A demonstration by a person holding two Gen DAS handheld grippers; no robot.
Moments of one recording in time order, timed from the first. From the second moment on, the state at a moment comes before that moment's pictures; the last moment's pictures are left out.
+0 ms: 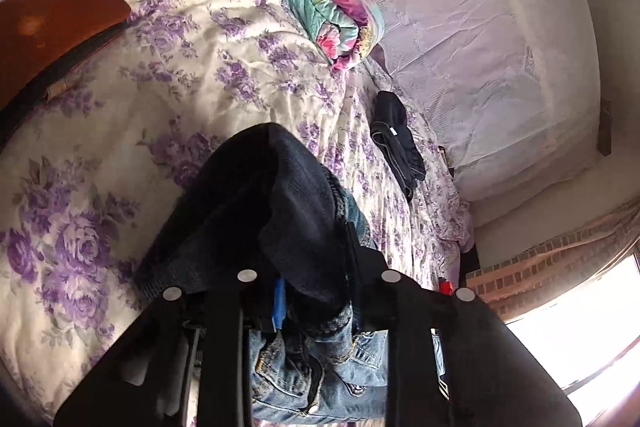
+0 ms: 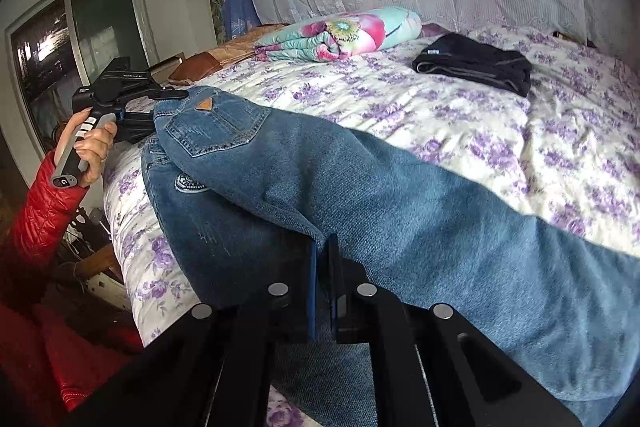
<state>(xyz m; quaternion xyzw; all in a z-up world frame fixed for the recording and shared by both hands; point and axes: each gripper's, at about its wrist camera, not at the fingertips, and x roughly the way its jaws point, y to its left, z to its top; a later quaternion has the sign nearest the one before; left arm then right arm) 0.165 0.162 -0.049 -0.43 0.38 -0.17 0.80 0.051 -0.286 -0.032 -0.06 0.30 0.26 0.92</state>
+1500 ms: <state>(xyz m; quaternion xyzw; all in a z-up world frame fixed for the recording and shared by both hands) 0.072 0.037 -0.077 -0.13 0.29 -0.29 0.90 0.164 -0.180 -0.031 -0.08 0.41 0.29 0.86</state>
